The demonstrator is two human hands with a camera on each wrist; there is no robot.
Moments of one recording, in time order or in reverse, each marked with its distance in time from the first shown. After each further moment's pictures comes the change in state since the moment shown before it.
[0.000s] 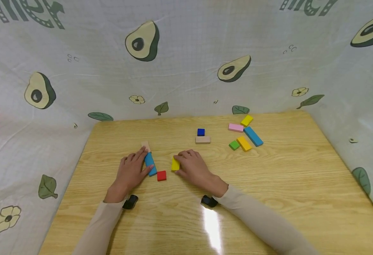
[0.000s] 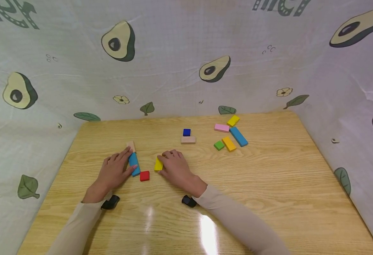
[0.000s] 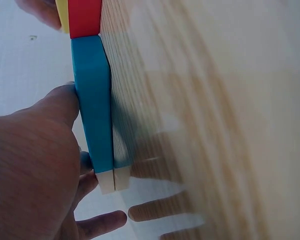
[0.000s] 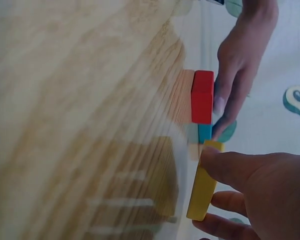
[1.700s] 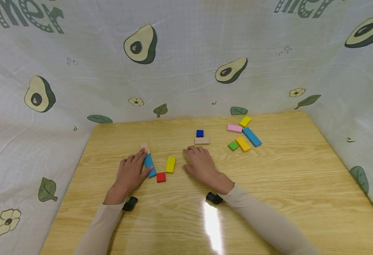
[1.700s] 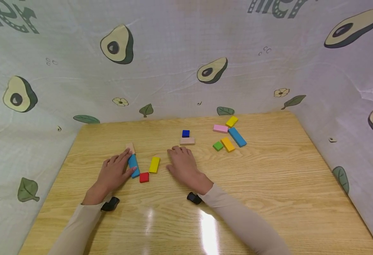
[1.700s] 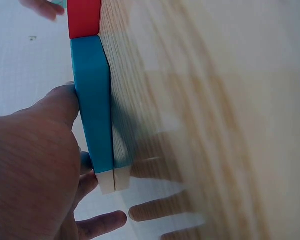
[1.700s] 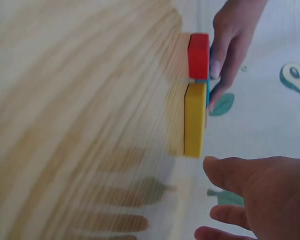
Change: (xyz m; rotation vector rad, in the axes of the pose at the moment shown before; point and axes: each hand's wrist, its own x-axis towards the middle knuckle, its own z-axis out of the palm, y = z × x) left_hand -0.001 -0.002 0.003 0.019 0.018 0.013; right_hand -0.007 0.020 -0.014 0.028 0.062 0.125
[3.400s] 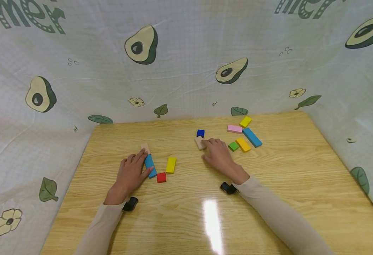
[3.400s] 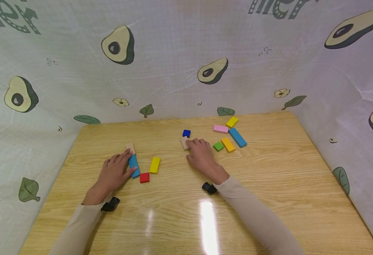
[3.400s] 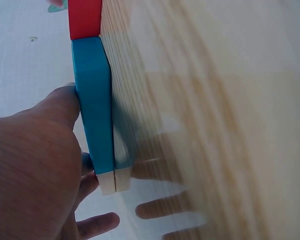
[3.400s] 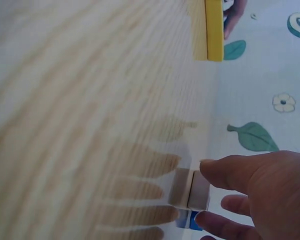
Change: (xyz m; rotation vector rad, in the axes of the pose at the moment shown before) left_hand 0.000 0.000 -0.002 -0.005 0.002 0.001; right_hand 0.002 0.066 -0.020 0.015 0.038 0.077
